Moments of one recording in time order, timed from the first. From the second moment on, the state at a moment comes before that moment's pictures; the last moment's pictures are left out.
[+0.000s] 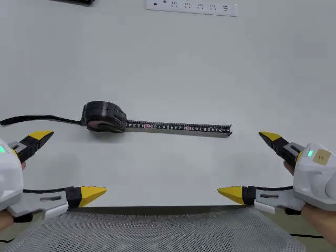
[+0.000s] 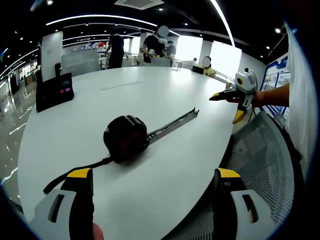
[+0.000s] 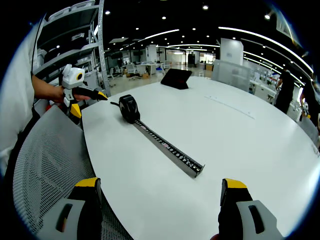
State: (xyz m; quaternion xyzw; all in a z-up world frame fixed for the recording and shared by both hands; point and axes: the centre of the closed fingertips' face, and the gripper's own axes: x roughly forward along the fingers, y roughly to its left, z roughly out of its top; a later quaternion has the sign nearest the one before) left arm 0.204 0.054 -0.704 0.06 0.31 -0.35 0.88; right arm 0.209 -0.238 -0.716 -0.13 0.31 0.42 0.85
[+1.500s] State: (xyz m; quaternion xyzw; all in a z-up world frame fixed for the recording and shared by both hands) left arm 0.270 0.034 -0.719 0.01 0.32 -0.32 0.89; right arm 0.240 -0.243 -0.718 -0.13 0.31 0.42 0.85
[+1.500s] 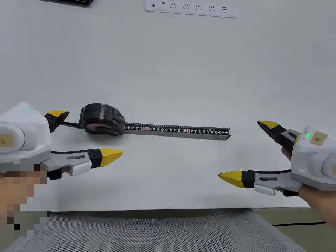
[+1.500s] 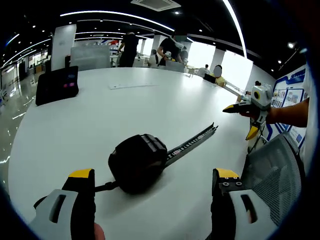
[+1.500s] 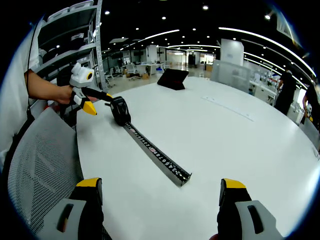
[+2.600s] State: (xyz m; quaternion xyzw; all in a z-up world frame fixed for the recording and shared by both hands) left arm 0.289 0.014 -0.725 -0.06 0.32 -0.30 0.90; right arm 0.264 -0.239 -0.717 -0.11 0.30 0.42 0.85
